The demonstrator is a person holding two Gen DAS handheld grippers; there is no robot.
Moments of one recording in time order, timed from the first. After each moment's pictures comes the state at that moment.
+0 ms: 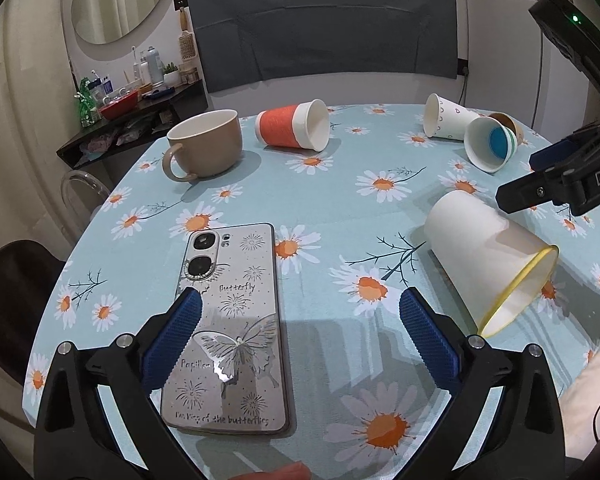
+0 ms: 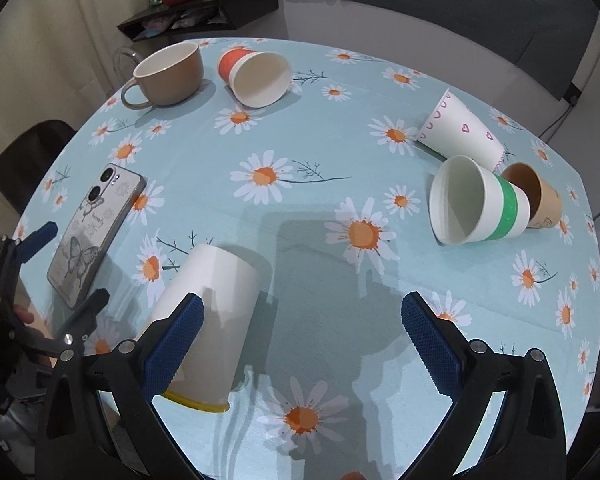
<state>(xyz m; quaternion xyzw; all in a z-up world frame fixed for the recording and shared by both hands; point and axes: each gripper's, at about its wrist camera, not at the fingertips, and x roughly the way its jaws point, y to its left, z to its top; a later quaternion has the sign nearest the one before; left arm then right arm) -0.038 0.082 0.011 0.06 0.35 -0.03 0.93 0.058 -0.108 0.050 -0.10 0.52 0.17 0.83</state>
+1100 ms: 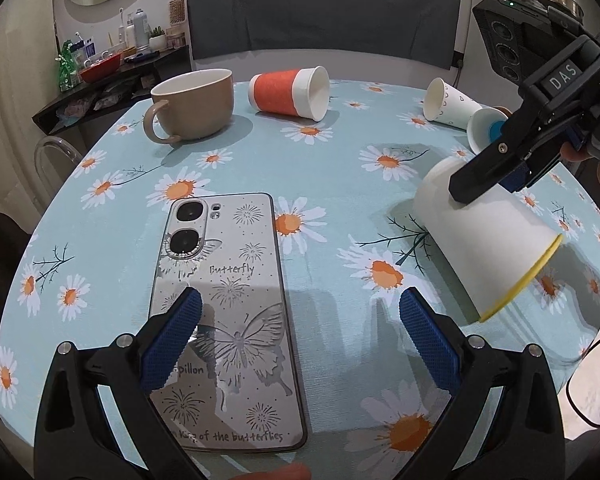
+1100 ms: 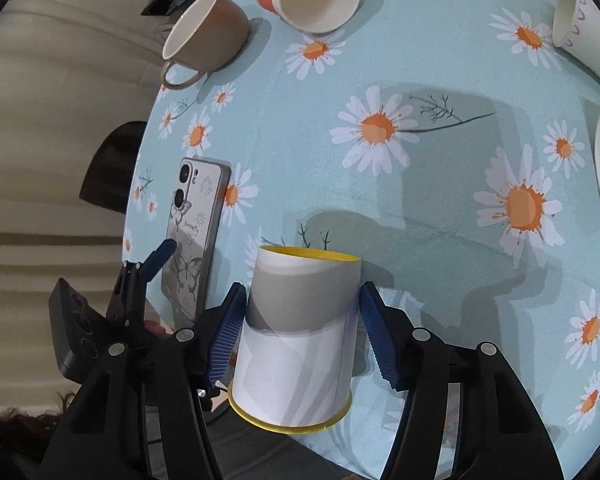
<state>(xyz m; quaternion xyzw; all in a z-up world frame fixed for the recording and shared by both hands) -0.019 0.104 -0.007 0.01 0.39 -0.06 0.92 0.122 -0.078 0.018 0.09 0.68 0.31 0.66</state>
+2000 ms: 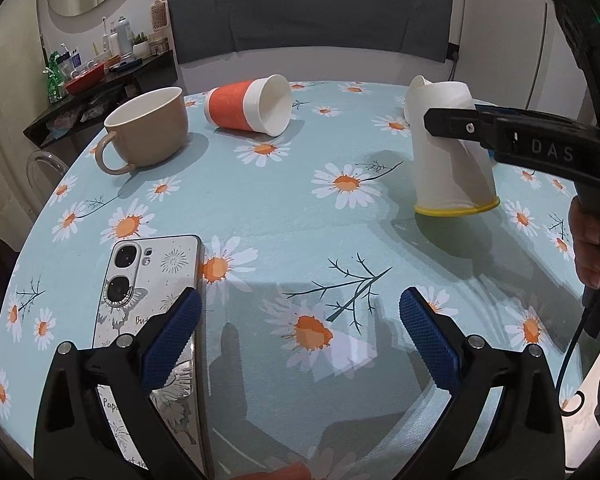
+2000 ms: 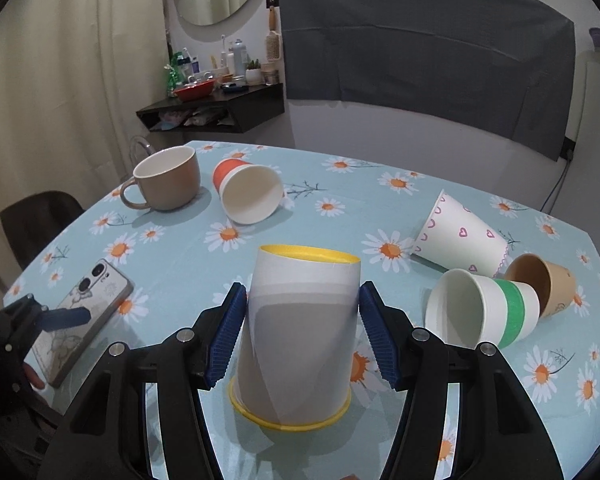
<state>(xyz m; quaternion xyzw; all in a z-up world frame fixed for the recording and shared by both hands) 0.009 0.047 0.003 0.03 0.40 -0.06 0.91 0.090 -0.127 0.055 -0.06 0.32 0.20 0.92</state>
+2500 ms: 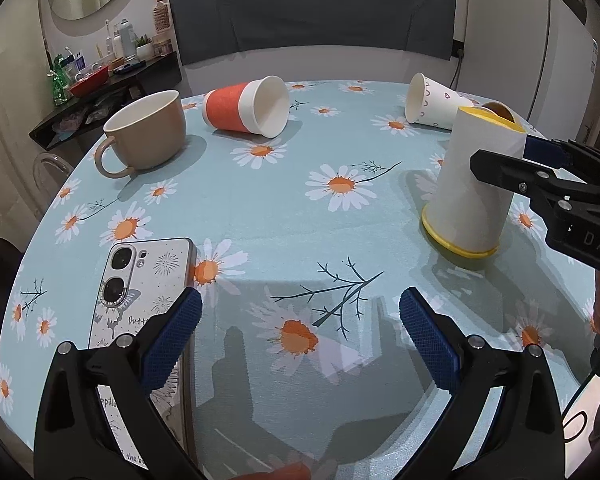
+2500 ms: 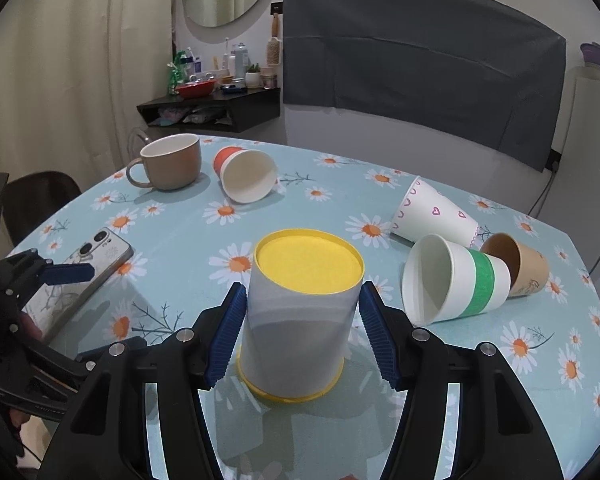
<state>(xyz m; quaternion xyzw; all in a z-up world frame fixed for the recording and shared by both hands) 0.009 0.034 0.004 0.04 0.40 -0.04 0.91 0.047 -0.145 0.047 -0.08 0.31 0.19 0.93</state>
